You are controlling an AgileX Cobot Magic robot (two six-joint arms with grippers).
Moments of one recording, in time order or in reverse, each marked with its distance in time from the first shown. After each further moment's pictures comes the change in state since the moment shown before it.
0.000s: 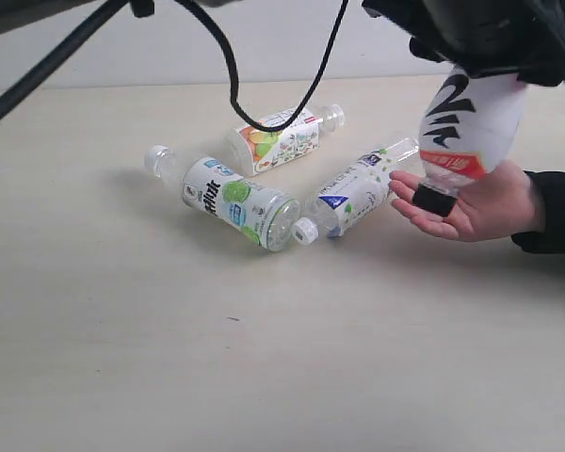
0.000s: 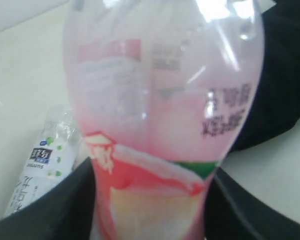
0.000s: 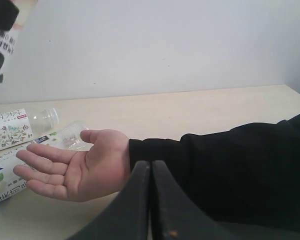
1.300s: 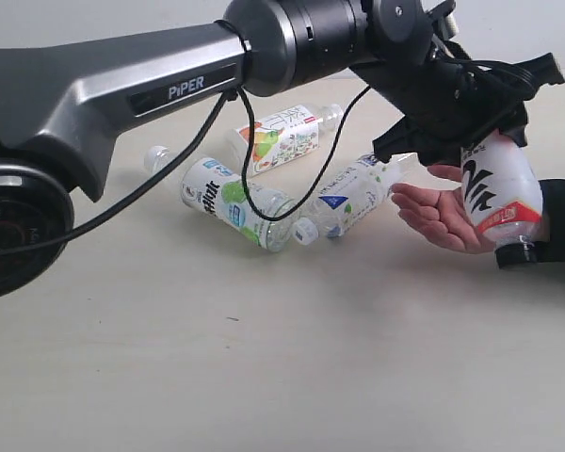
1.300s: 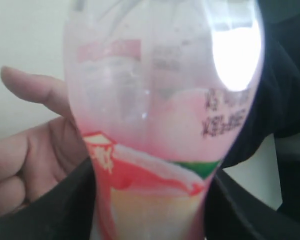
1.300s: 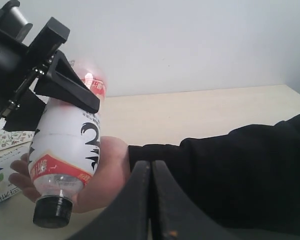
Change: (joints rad) left arm 0.214 0.317 -0.105 -0.776 -0.145 0.037; right arm 0.000 0.000 0.000 0.000 0.000 0.000
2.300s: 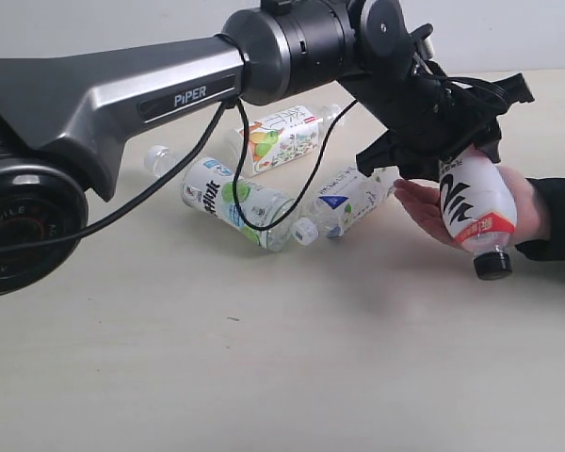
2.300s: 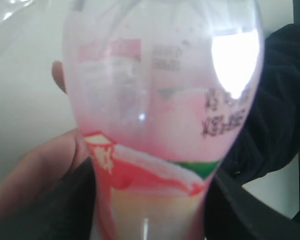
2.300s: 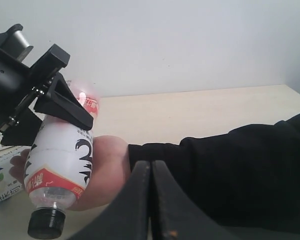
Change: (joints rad) left arm 0.025 0.038 0.000 0.004 0.038 -0.031; right arm 0.000 0.000 0.000 0.000 0.000 0.000
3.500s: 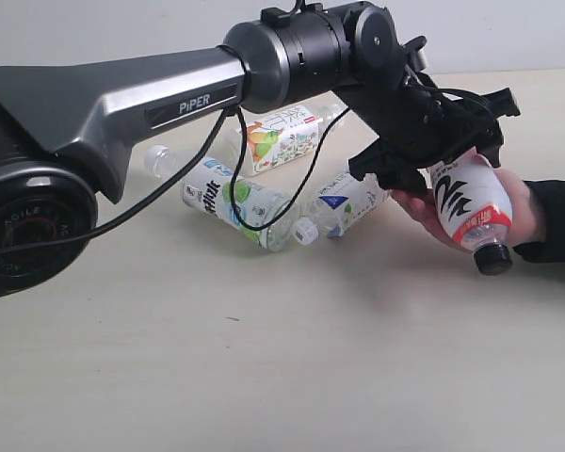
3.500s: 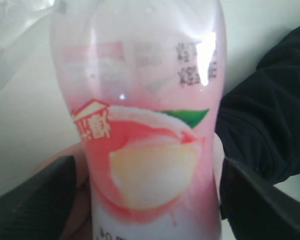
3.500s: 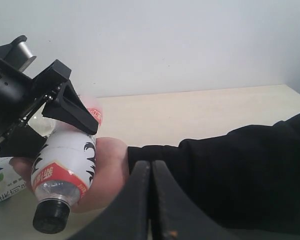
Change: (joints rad) left arm 0.011 0.023 0.000 0.001 0.002 0.048; right arm 0.000 0.000 0.000 0.000 0.000 0.000
